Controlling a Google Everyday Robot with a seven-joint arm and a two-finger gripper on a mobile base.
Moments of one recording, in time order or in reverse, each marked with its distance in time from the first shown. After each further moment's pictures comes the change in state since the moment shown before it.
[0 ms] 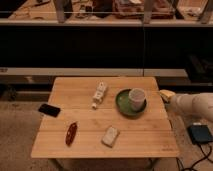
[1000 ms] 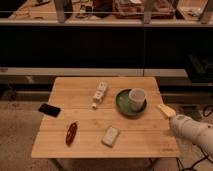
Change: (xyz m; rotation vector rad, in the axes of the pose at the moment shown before) arm -0.066 0.045 -0.026 0.210 -0.031 -0.055
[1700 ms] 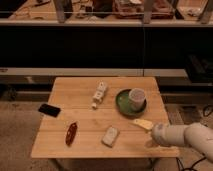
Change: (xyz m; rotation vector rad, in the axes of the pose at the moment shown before) arm -0.129 0.041 0.025 -0.059 -0.497 -0.250
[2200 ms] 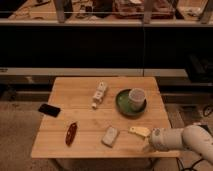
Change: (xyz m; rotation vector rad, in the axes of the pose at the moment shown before) arm -0.020 0.003 0.011 0.039 -0.083 -0.055
